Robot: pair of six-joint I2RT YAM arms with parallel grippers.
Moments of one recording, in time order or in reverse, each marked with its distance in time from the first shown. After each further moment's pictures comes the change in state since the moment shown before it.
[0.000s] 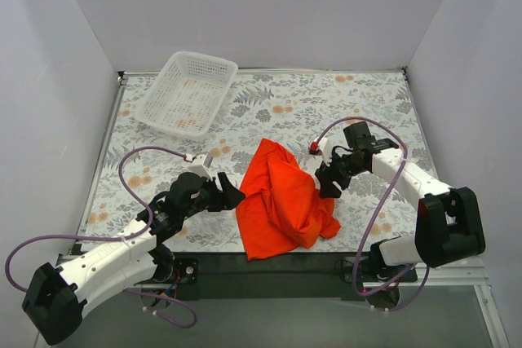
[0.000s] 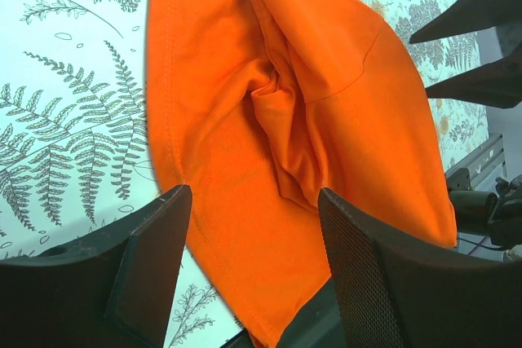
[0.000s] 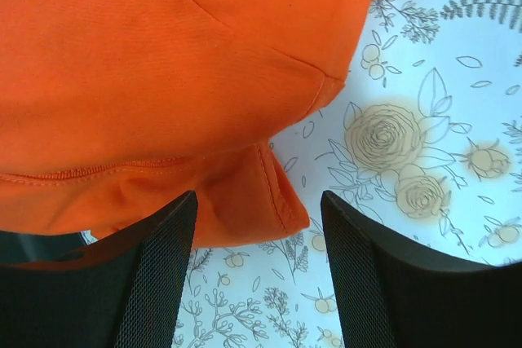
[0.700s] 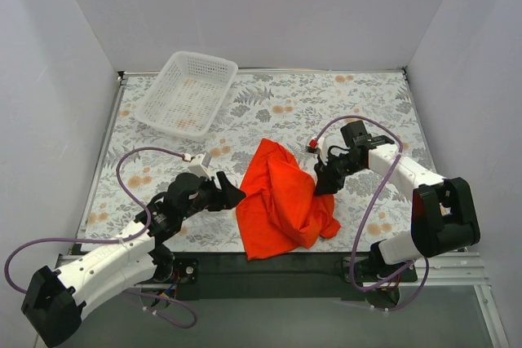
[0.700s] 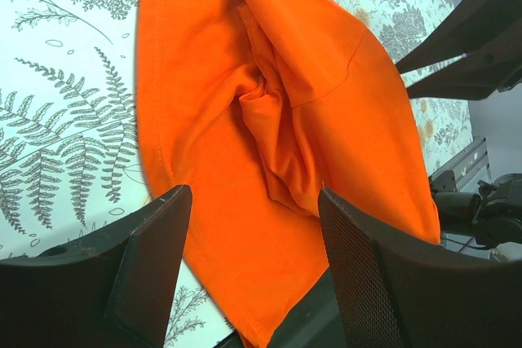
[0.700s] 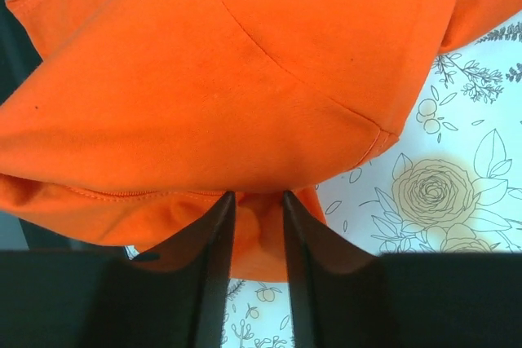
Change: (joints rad) left arm 0.000 -0.029 -0.001 0.001 0.003 -0.014; right arm 0.003 0.086 0.021 -0.021 -0.181 -0.027
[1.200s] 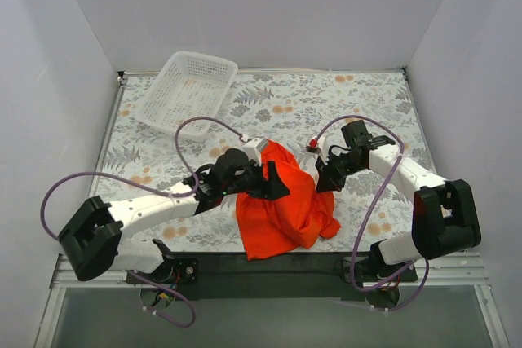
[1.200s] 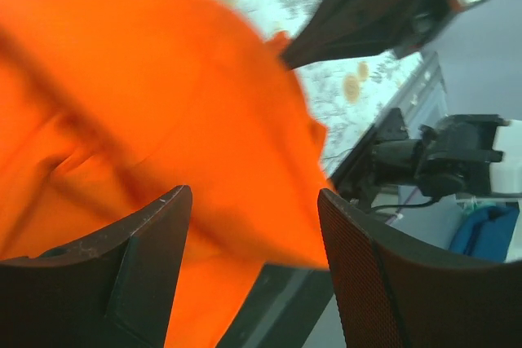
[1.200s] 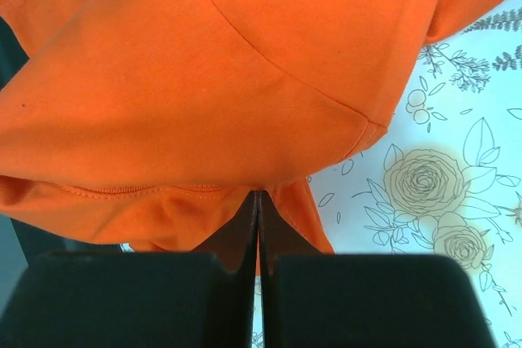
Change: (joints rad) left arm -0.154 0.514 0.307 0.180 0.175 0.044; right arm 0.000 -0.007 0.002 0.002 0.032 0.014
